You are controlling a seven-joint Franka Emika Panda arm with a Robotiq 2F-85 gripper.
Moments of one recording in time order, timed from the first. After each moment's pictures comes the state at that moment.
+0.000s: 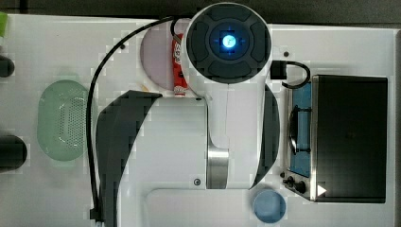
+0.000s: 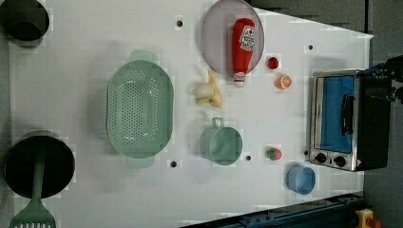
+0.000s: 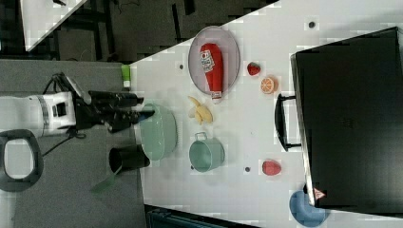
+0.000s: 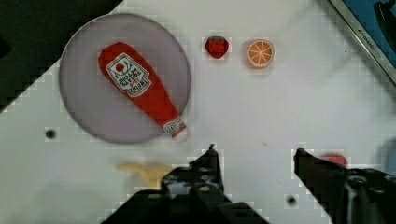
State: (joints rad) arm -0.02 -0.01 0.02 -1.78 -0.02 0.21 -0.05
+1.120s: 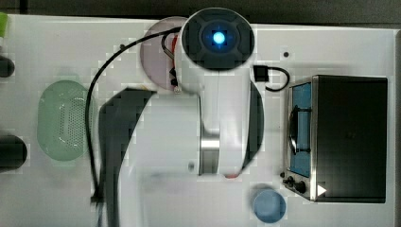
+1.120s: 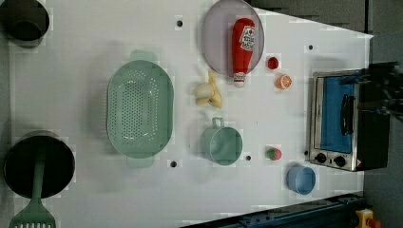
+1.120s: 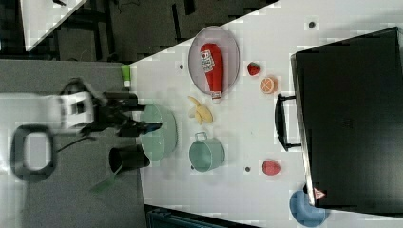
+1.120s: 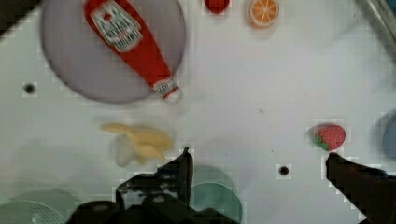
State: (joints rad) arm -0.11 0.04 0.12 -1.81 0.03 0.20 -0.11
